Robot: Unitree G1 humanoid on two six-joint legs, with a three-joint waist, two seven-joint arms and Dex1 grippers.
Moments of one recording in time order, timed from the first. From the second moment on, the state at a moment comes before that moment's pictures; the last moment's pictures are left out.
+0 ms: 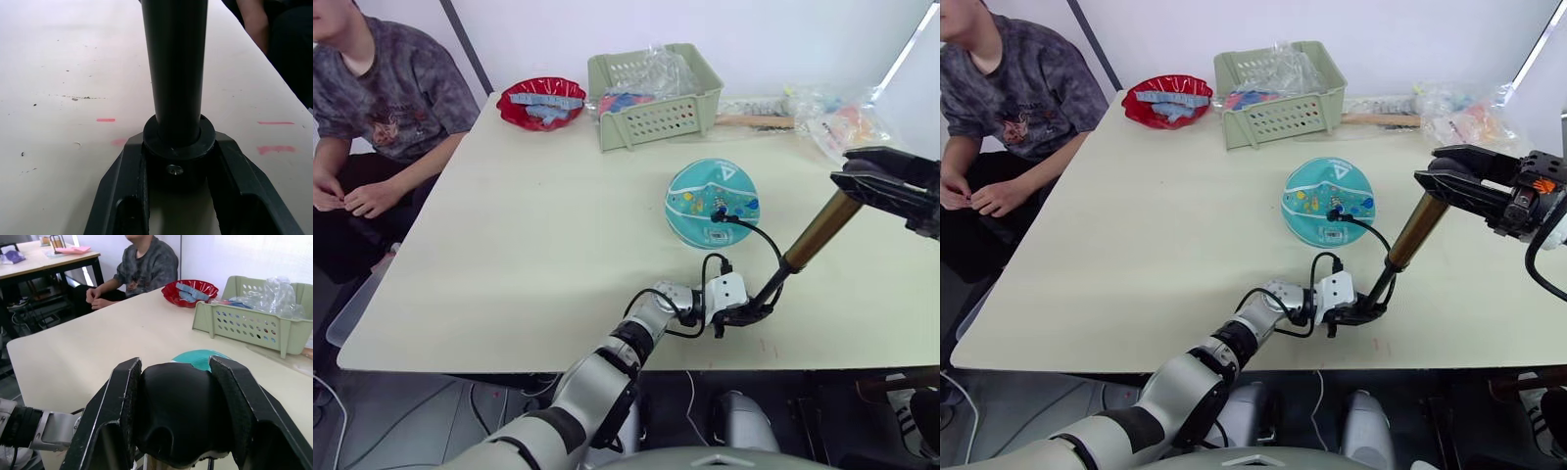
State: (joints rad) left arm -0.70 -0.12 -0.36 1.12 0.20 -0.40 -0.92; right arm -0.20 -1.08 -0.60 -0.49 1.29 0.86 0.62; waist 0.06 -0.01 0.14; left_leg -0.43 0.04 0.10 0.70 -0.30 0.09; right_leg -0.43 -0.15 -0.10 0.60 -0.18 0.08
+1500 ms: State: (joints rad) left arm -0.69 -0.11 -0.36 1.12 0.21 -0.41 -0.91; right arm -0.19 -1.05 -0.58 -0.48 1.23 0.81 0.67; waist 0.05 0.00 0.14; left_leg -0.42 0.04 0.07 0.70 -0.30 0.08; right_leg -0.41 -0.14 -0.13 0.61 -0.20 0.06
